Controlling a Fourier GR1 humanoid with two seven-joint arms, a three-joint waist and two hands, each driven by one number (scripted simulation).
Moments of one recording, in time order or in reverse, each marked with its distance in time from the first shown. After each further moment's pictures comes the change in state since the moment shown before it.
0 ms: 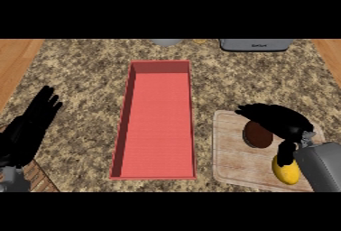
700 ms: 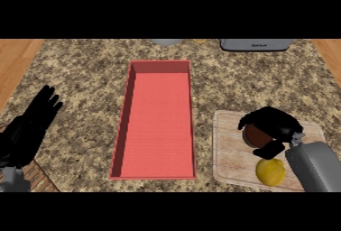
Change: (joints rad) left arm 0.003 -0.005 -0.003 -0.022 -0.004 0.005 0.020; right arm -0.012 0.059 -0.020 0.147 0.072 -0.140 -0.085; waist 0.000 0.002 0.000
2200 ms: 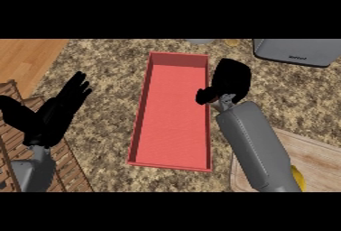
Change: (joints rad) left arm -0.152 -0.036 -0.104 0.078 0.004 -0.032 0.011; right arm -0.398 0.377 -0.033 0.082 0.057 -0.289 1.215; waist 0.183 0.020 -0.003
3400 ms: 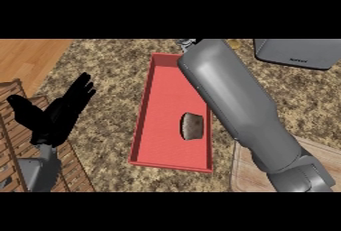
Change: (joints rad) left arm -0.010 -0.007 -0.027 0.033 -0.021 0.018 -0.017; right arm -0.573 -0.012 0.046 0.262 0.208 -0.097 0.395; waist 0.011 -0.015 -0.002
